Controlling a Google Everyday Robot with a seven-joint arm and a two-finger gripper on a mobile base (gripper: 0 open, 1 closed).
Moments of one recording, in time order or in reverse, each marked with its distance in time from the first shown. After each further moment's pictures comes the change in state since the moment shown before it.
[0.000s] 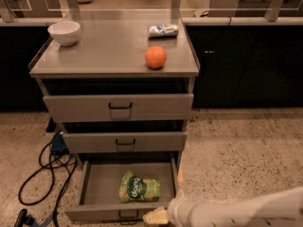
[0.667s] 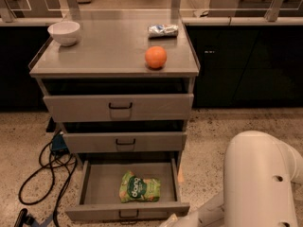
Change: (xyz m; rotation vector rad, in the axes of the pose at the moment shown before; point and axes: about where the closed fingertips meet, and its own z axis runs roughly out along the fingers) arm 0.123 0.031 0.077 0.043 0.241 0.005
